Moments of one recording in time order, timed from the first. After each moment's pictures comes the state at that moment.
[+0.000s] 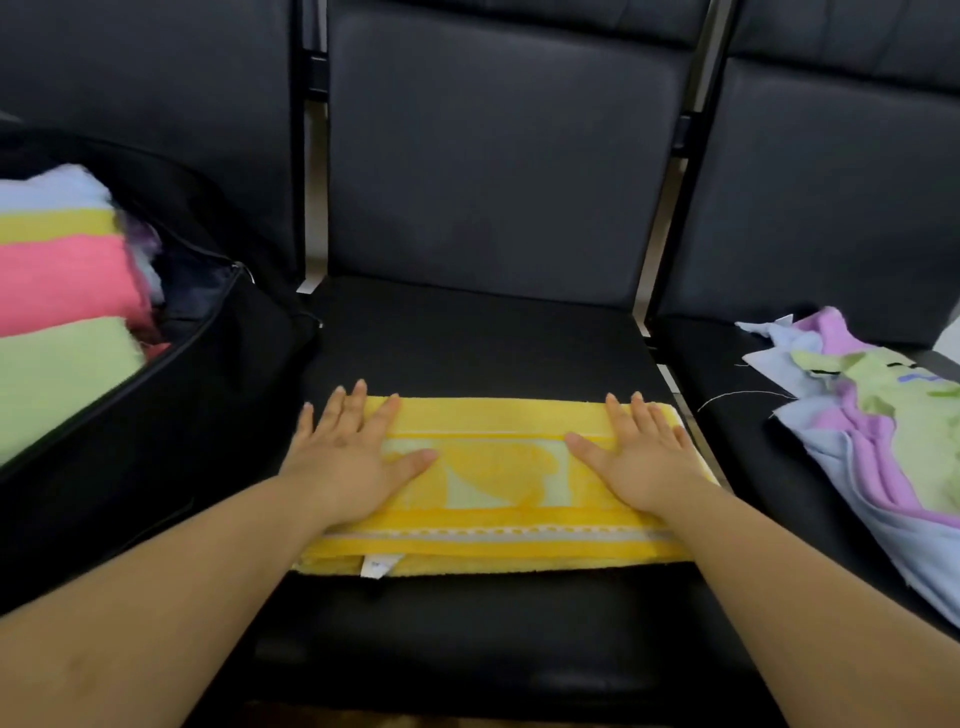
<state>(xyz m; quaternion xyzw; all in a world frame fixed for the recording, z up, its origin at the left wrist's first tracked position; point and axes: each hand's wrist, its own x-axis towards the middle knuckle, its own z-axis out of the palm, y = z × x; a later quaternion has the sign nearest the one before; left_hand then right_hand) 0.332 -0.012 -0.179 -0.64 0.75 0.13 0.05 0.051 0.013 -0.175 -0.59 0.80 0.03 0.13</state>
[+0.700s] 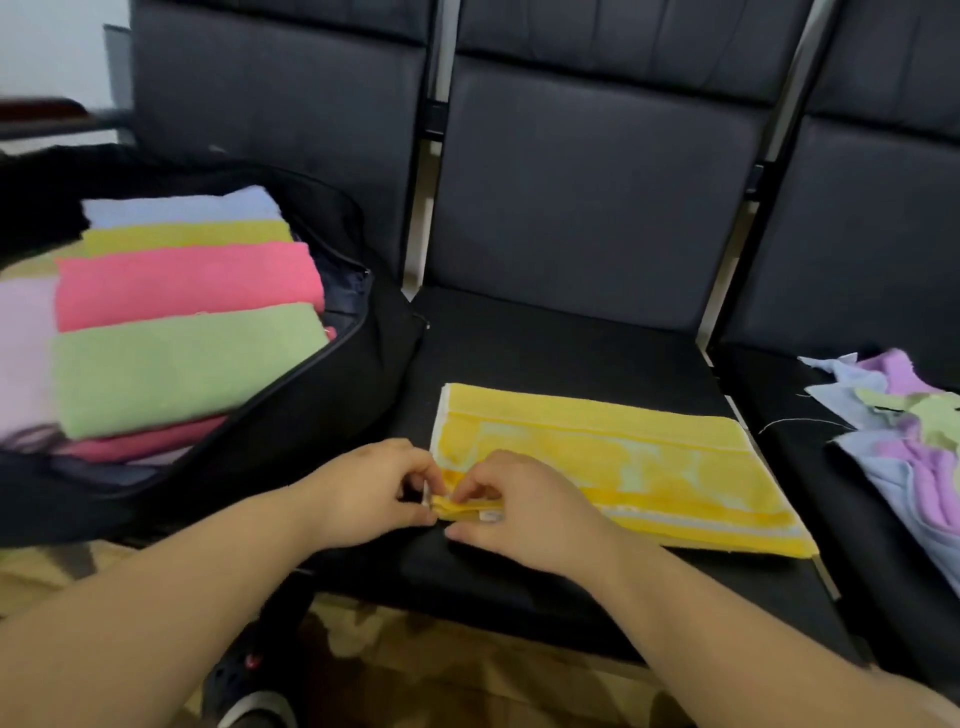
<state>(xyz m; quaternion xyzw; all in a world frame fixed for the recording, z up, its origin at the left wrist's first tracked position) 0.419 0.066 -0.153 -0.51 0.82 0.25 -0.08 0.231 0.084 -0.143 -0.82 0.53 -0.10 0.20</state>
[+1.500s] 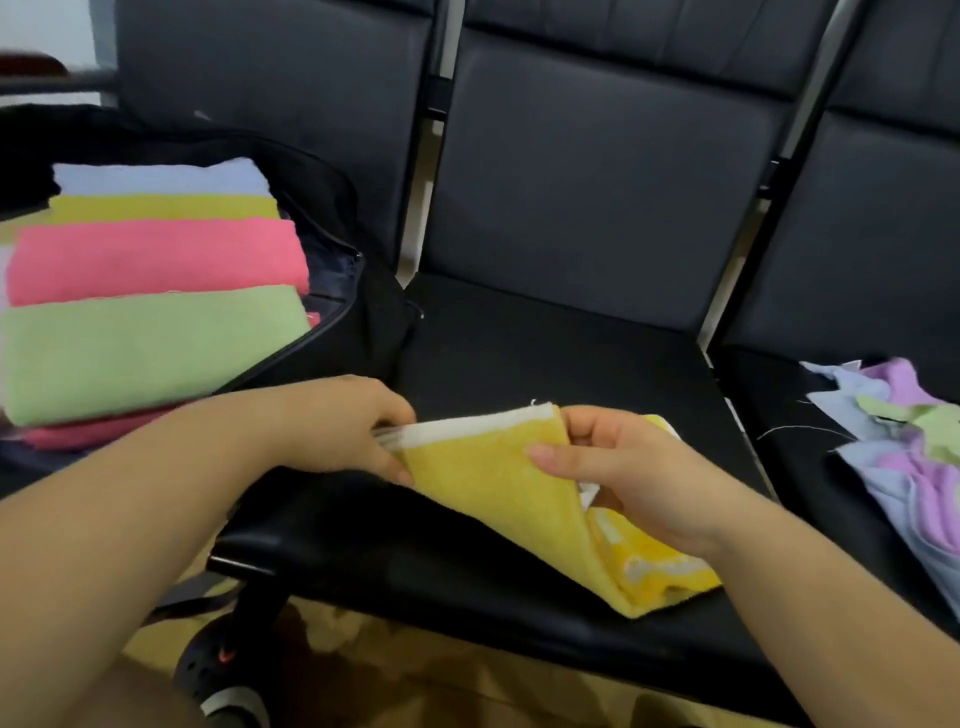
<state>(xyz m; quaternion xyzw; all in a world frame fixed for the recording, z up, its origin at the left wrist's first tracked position) 0.431 0.039 -0.101 -0.52 0.83 0.22 0.01 0.179 0.088 -0.085 -0.61 0.50 -0.24 0.56</state>
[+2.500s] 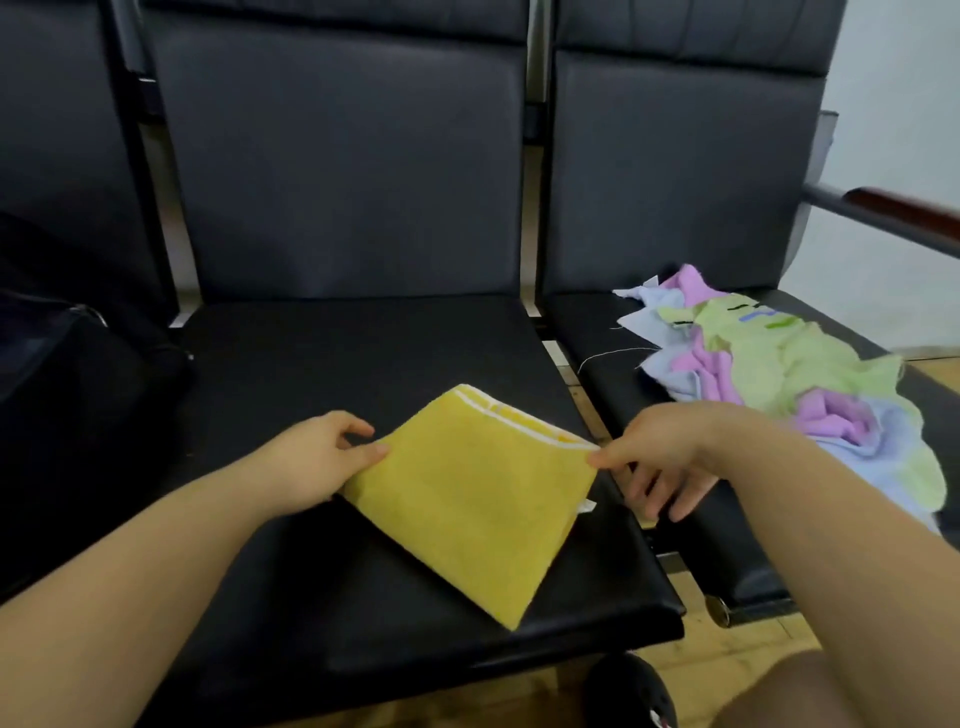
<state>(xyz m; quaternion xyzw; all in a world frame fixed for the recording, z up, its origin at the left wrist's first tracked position) 0.269 0.005 -0.140 -0.57 0.73 0.36 -0.07 -0.016 0.090 -0.095 -0.39 0.80 0.02 0.45</state>
